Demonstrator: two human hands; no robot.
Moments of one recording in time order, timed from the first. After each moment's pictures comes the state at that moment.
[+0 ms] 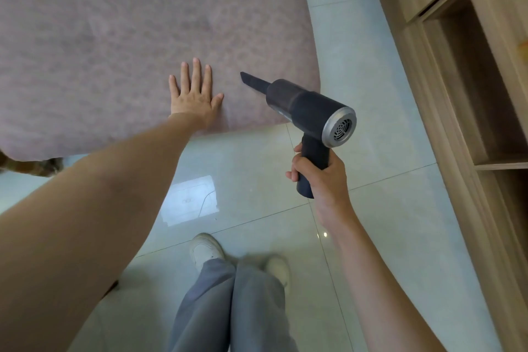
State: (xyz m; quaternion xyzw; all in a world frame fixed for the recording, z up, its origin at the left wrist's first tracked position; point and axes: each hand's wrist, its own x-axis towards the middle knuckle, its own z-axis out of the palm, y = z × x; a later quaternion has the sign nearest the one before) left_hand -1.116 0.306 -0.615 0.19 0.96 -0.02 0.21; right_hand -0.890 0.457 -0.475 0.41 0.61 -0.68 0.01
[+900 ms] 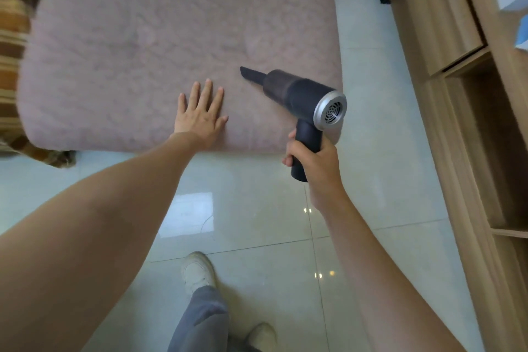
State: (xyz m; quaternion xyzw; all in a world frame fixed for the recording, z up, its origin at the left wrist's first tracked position) left_hand -1.116 0.265 -0.616 0.19 0.97 -0.01 0.16; right_hand -0.965 0.452 -0.493 0.31 0.65 -0.69 0.02
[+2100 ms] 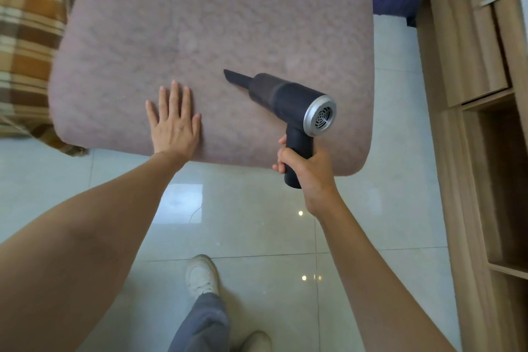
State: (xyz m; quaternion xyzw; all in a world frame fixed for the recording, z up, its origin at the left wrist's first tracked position) left_hand -1.130 0.168 -0.625 0.02 0.99 0.08 0.08; right_hand -1.025 0.388 -0.485 0.27 0.70 -0.65 0.10
